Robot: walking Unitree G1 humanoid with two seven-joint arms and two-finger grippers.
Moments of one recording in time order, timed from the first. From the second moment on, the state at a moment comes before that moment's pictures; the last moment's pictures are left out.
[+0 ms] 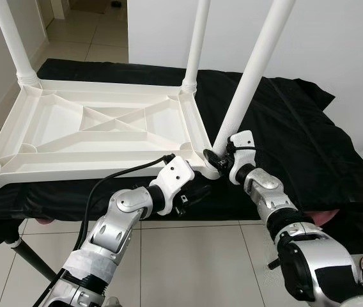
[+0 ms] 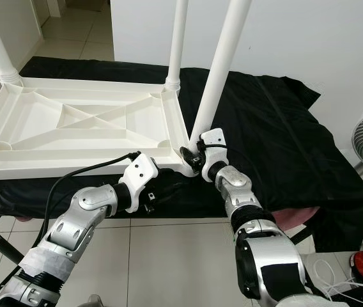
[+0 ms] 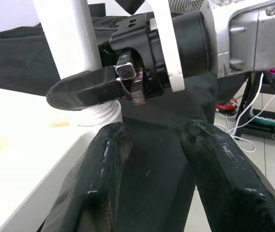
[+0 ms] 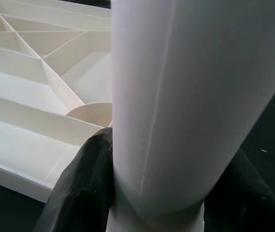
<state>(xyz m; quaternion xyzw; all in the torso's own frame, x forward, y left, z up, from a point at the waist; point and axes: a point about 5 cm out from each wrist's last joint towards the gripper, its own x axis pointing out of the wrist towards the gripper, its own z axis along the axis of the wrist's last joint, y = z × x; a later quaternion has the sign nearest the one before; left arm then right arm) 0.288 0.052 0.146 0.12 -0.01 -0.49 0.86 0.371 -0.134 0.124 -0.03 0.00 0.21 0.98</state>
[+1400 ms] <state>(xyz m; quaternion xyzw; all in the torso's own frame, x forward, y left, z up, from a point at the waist) 0.306 0.078 0.152 0.10 -0.01 -0.44 0.89 0.330 -0.124 0.124 0.00 -0.06 0.00 1.00</state>
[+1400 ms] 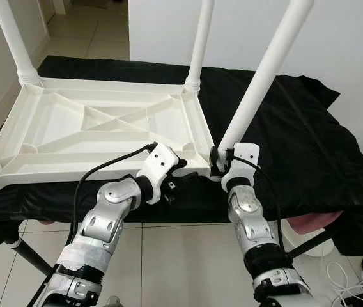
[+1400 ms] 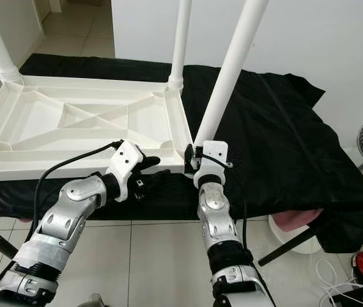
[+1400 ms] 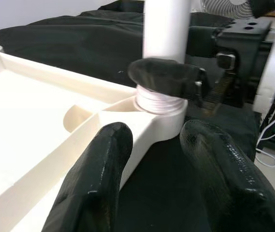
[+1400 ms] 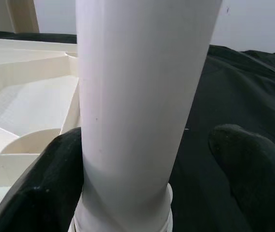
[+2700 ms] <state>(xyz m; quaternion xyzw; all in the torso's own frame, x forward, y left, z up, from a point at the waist) 0.303 0.112 0.159 0.13 -0.02 -0.40 0.91 0.303 -0.153 0.130 -0.01 -0.06 0.26 0.96</state>
